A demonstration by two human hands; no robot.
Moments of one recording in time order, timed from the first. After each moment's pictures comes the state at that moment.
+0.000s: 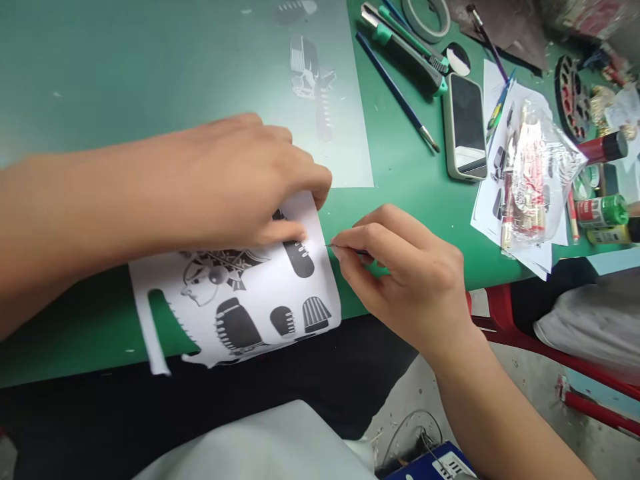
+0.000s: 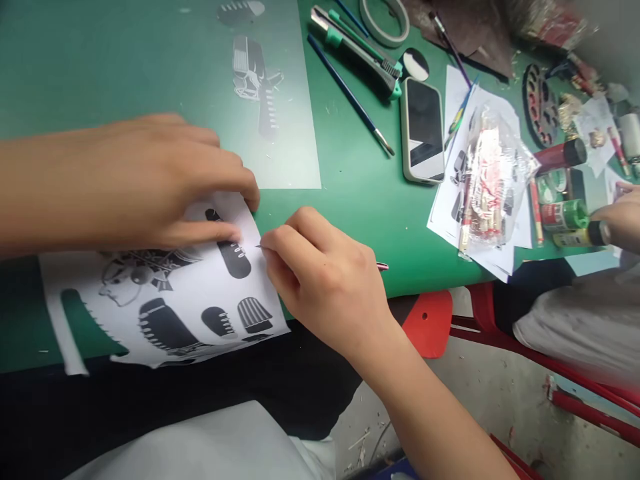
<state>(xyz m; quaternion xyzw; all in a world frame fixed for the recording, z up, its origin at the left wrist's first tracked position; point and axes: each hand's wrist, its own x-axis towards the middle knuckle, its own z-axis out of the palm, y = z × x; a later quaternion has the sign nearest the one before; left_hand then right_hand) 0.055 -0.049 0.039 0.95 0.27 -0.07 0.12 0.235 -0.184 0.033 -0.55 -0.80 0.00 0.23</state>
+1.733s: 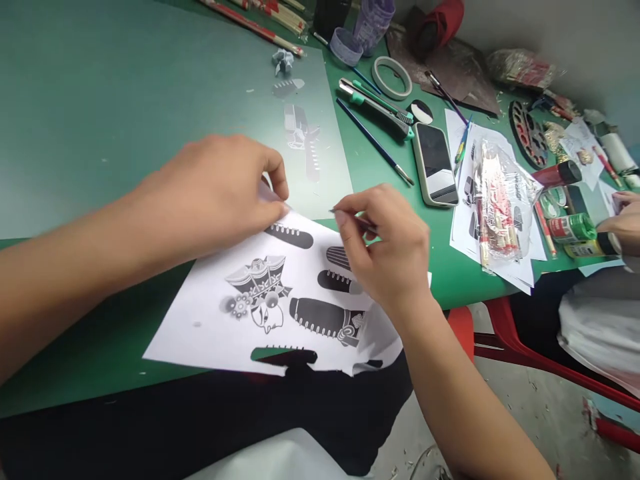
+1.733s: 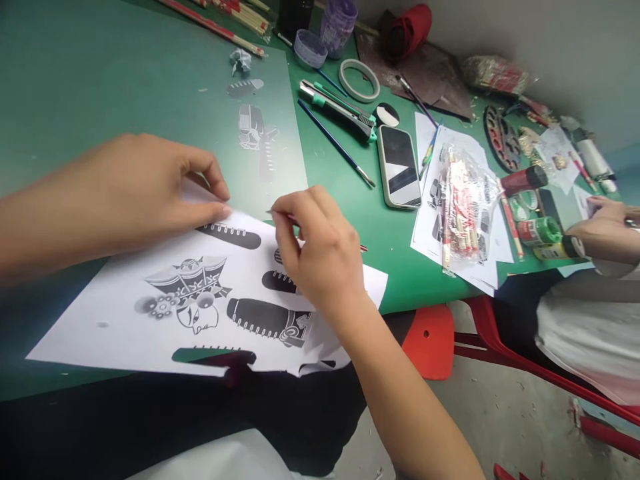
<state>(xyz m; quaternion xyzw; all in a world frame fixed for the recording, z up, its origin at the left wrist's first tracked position) 0.049 -0.048 0.065 0.83 0.51 0.00 0.25 0.238 -0.142 0.018 -0.57 -0.74 -0.03 0.36</state>
